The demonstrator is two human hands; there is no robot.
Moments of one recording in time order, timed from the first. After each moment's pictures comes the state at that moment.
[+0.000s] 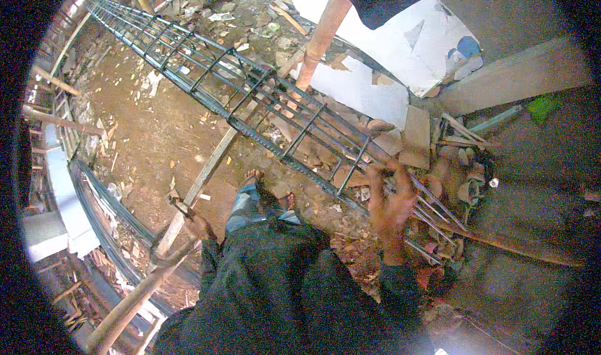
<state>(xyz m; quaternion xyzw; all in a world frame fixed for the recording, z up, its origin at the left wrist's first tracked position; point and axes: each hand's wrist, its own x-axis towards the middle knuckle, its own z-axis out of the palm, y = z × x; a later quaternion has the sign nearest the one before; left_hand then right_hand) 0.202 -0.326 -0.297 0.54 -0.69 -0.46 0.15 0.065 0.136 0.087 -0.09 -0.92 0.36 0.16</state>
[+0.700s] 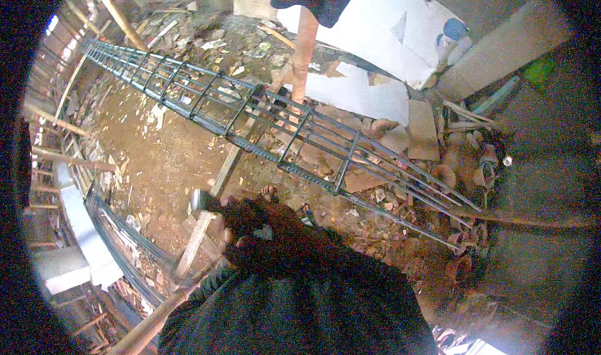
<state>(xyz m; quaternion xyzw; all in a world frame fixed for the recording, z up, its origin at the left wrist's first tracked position) 0.125 -0.168 0.014 0.00 -0.48 -0.88 -0.05 0.087 -0.003 0.047 0.19 -0.71 0.64 -0.22</state>
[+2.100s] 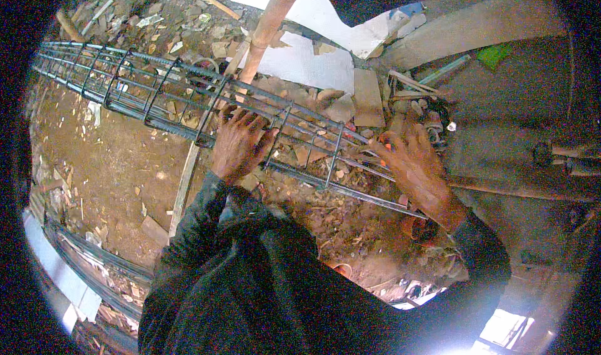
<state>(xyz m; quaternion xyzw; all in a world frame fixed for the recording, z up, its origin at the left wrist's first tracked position) -0.099 -0.136 -0.026 -0.33 -0.87 -0.35 0.08 0.022 0.158 0.200 0.16 -0.91 -0.31 -0.24</state>
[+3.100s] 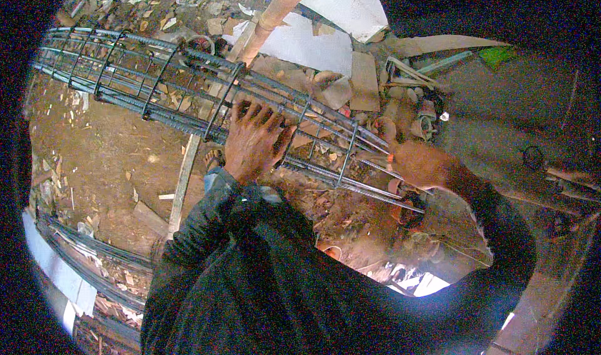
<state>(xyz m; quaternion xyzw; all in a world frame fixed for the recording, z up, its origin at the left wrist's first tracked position) -0.101 -0.135 -0.031 -0.33 -0.86 -0.37 0.11 -0.046 0.150 0.196 -0.01 -0.83 -0.13 -0.54</state>
